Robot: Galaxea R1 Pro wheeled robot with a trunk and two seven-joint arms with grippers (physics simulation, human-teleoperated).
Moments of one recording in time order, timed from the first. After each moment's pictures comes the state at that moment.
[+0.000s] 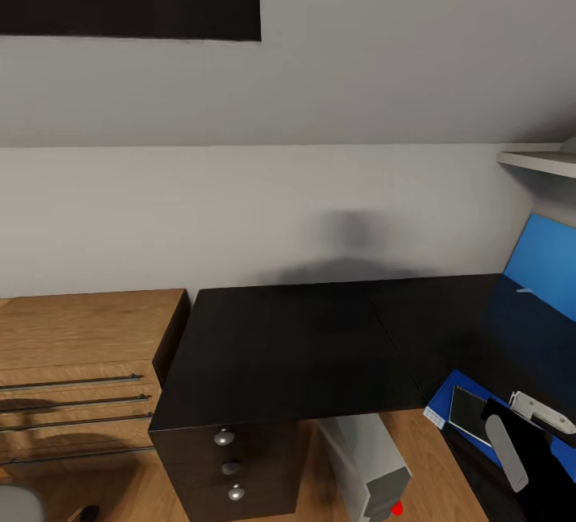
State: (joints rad) left arm 0.06 -0.08 -0.16 -0.70 0.34 -0.04 0.48; right arm -0.40 -0.20 -0.30 -0.96 -0.39 0.38 -0.53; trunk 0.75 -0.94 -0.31
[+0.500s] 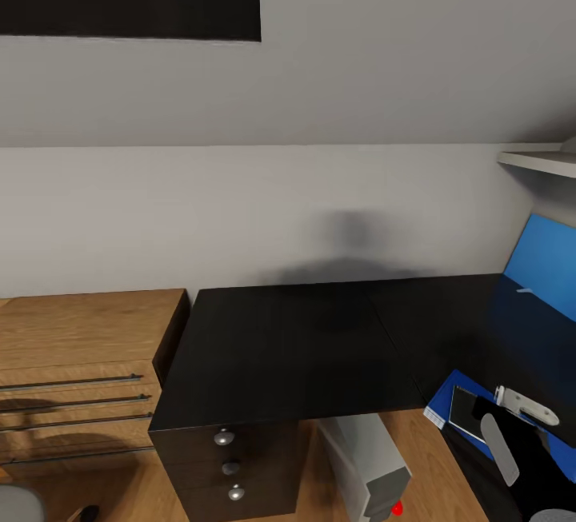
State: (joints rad) left arm 0.06 -0.08 -0.16 -0.70 0.34 -0.04 0.47; right arm -0.44 -0.20 -0.30 -0.87 -0.32 0.37 -0.42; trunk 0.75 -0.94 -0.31
